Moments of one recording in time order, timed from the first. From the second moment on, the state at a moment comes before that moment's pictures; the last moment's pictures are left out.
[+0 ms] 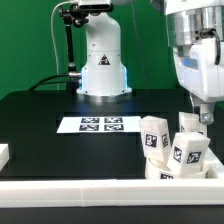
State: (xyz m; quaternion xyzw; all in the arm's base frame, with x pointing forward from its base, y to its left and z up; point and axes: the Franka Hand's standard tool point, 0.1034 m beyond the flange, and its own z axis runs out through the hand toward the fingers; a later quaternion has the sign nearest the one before) arm 0.600 0.128 0.095 -0.64 0.76 0.01 0.08
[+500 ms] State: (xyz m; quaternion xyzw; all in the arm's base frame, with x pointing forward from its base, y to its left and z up) arm 0.601 0.124 0.095 -0.56 0.83 0.03 0.09
